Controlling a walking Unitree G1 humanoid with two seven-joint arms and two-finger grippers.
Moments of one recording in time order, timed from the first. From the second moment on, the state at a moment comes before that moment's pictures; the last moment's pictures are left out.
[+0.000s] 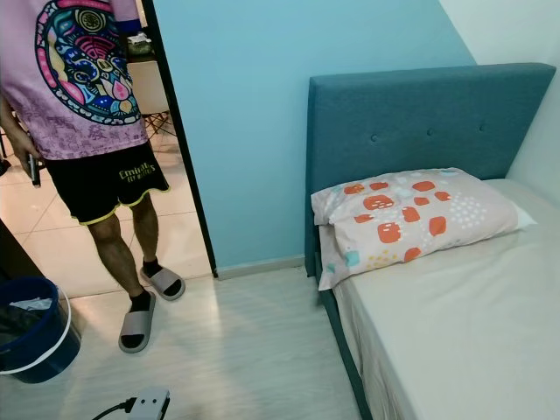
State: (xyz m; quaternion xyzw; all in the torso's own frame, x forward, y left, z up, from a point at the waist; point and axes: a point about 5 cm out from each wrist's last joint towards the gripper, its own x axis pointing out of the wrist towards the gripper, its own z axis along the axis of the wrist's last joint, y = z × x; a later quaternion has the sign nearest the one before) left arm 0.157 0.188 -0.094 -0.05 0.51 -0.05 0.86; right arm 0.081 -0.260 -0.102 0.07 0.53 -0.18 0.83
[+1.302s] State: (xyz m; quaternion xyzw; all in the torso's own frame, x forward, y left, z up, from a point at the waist) left arm 0.153 0.188 -0.096 -0.05 0.51 -0.06 0.85; right arm 0.075 -0.270 -0.100 0.06 0.53 -0.18 0.83
